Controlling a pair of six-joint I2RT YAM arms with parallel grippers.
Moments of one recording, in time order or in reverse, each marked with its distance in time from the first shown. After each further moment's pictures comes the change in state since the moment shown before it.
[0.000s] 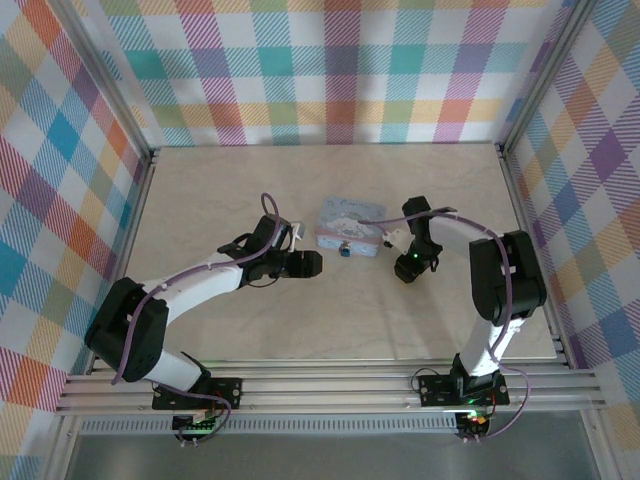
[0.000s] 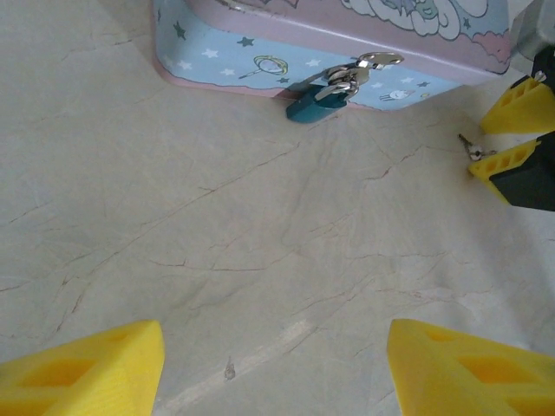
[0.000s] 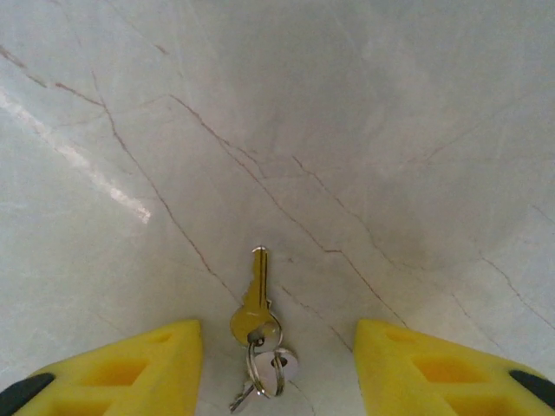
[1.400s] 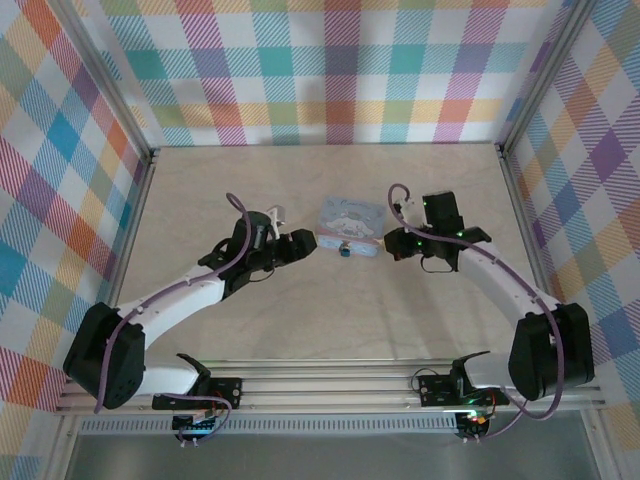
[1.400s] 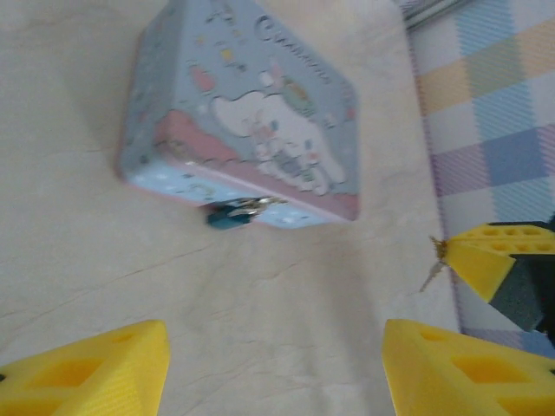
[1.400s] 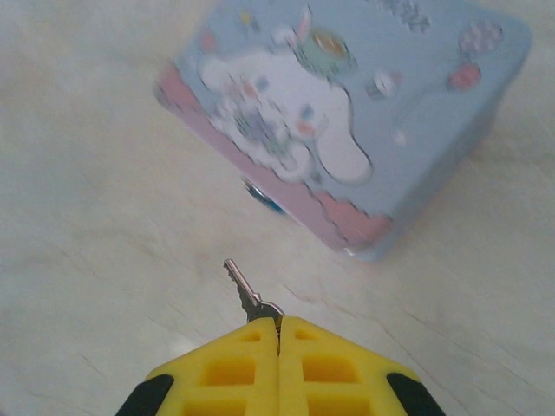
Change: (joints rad) left arm 0.042 -0.159 -0.098 0.269 0.009 -0.316; right arm 0.040 -0.471 -0.184 0.374 -0.414 0.628
